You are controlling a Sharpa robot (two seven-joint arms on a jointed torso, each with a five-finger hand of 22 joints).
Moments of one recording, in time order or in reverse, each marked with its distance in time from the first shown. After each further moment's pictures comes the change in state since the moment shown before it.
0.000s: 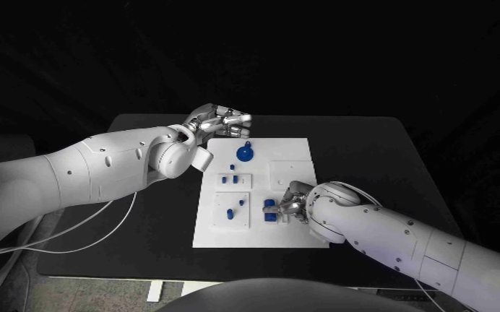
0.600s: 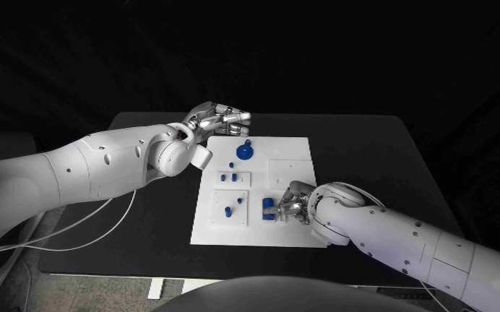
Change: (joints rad) left arm 0.000 -0.005 0.000 -0.001 -0.001 0.002 -0.002; left_hand 0.000 0.000 0.000 0.000 0.000 0.000 0.000 0.000 0.000 0.000 0.000 0.000 0.000 0.000 0.000 0.000 0.000 0.000 0.000 0.000 0.000 0.000; right arm -0.006 -0.036 -0.001 0.056 0.026 -0.012 0.022; right_hand 0.005 0.040 0.036 -0.086 0.005 -0.003 -0.003 0.000 0.003 0.000 0.000 0.000 0.000 0.000 0.000 0.000 0.002 0.000 0.000 0.000 0.000 0.000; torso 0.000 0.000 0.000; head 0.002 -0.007
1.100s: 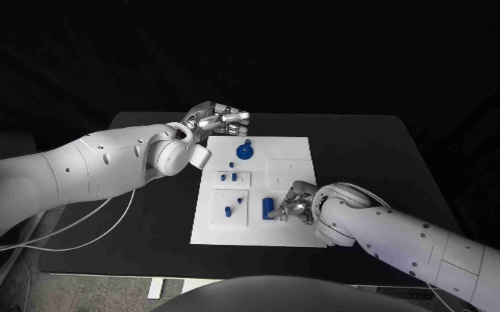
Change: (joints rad) left arm 0.000 -0.003 0.000 -0.004 -0.001 0.000 -0.002; left_hand 0.000 0.000 0.003 -0.003 0.000 0.000 0.000 0.000 0.000 0.000 0.000 0.000 0.000 0.000 0.000 0.000 0.000 0.000 0.000 0.000 0.000 0.000; right arm -0.003 -0.031 0.002 0.027 0.002 -0.004 0.015; right_hand 0.052 -0.004 -0.001 -0.114 0.006 0.000 0.000 0.000 -0.010 0.000 0.000 0.000 0.002 0.003 -0.003 0.000 0.001 0.000 0.000 0.000 0.000 0.000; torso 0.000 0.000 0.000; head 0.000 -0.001
